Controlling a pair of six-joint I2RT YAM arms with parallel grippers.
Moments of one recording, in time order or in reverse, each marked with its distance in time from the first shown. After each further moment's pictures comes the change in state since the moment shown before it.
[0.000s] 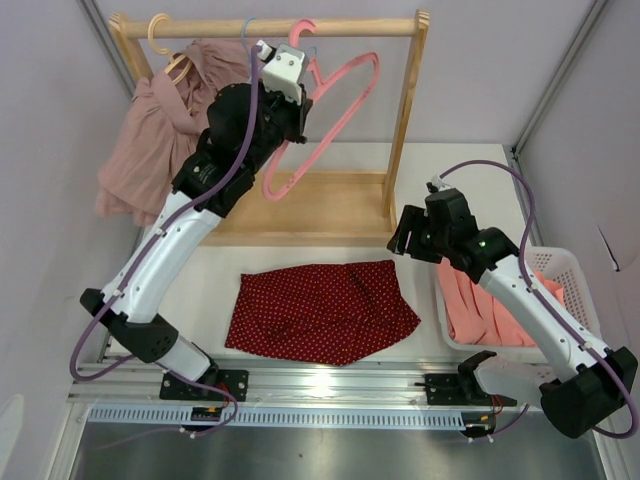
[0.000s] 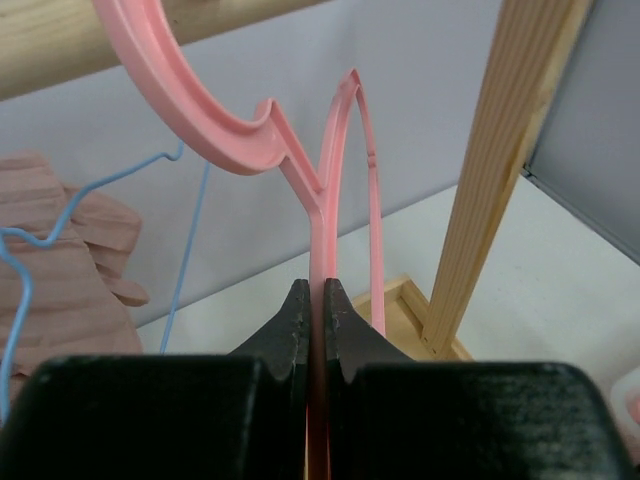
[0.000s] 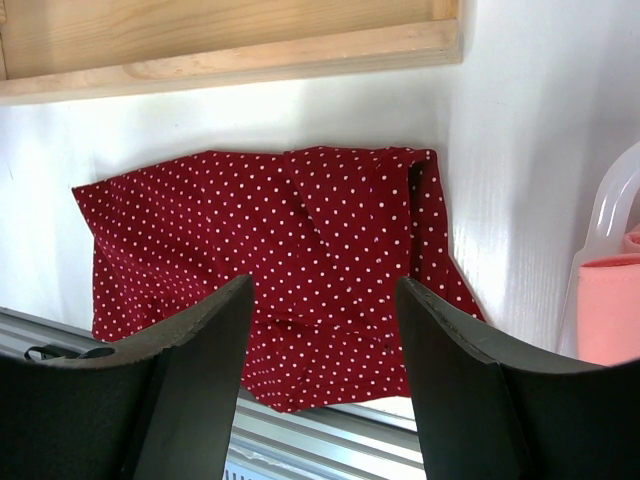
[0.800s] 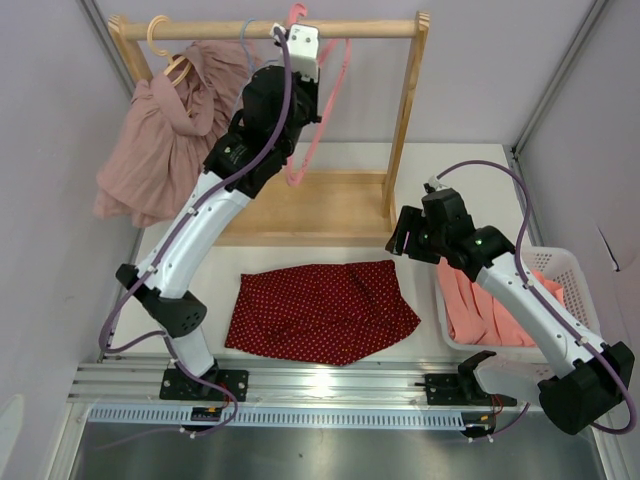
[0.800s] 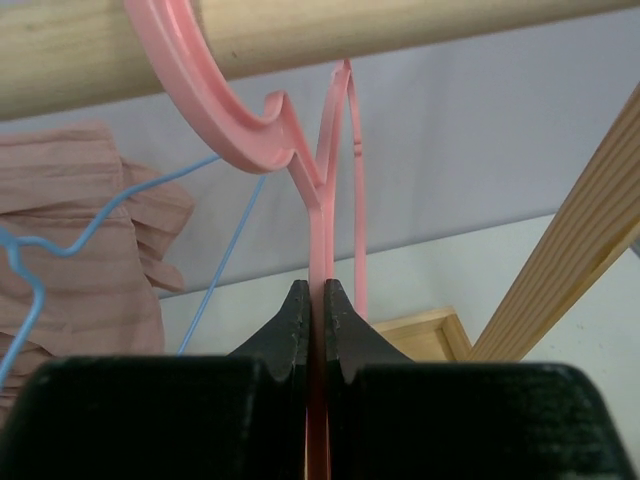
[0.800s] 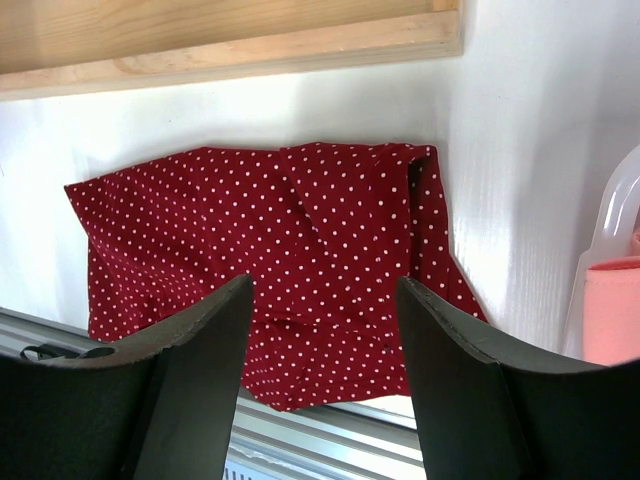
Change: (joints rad) left arm -0.050 0.198 0.229 -0.056 -0.291 -0.041; right arm 0.005 0.020 0.000 0.000 0.000 0.005
